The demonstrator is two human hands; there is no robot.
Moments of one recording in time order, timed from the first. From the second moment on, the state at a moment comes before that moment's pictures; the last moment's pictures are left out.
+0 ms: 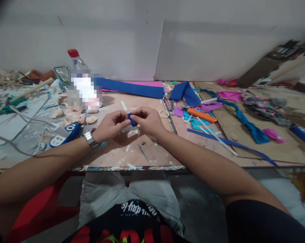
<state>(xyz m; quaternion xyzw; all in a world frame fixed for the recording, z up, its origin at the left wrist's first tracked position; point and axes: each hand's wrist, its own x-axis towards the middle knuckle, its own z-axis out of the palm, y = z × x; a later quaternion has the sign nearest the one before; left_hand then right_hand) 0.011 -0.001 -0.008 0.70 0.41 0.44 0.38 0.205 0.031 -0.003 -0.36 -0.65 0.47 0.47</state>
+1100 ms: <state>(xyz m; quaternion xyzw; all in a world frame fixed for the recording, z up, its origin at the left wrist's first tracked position) 0.011 -0.001 -0.005 0.68 0.41 0.47 0.39 0.201 0.028 -0.008 -0.33 -0.63 0.51 0.48</state>
